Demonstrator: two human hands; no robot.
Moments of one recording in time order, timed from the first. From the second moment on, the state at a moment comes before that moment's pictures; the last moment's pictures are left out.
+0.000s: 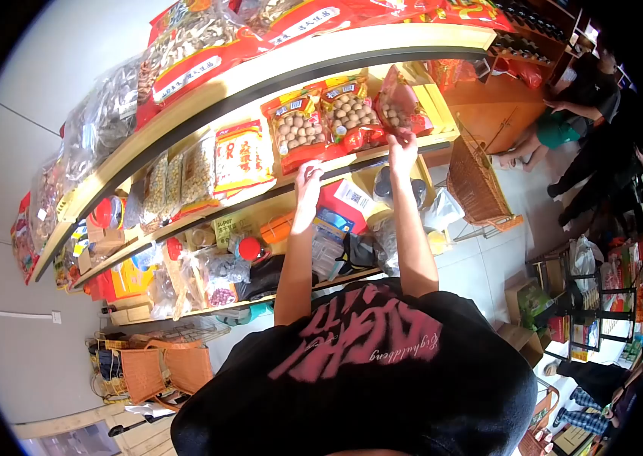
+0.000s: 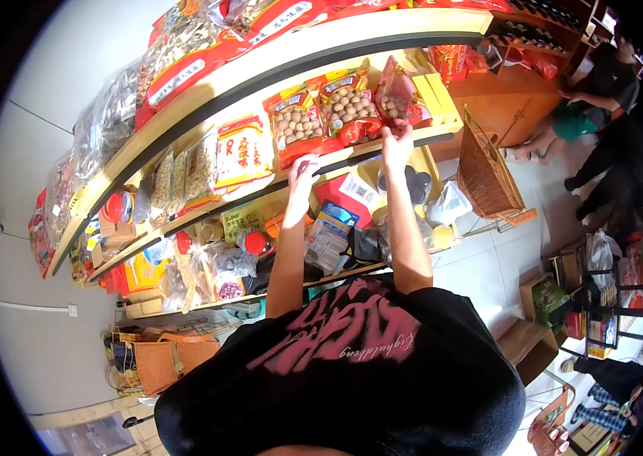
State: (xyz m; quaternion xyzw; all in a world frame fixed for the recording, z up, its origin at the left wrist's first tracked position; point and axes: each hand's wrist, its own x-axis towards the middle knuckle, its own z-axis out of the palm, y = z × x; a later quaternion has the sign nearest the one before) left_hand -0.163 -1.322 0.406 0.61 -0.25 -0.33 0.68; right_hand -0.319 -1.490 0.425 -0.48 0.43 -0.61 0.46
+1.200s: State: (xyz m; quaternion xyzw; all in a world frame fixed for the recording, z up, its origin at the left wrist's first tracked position) left_hand -0.162 -1.262 0.433 0.52 -0.33 -0.56 0.56; right_hand -0.420 -1.475 0.510 -0.40 0.25 -0.64 0.60
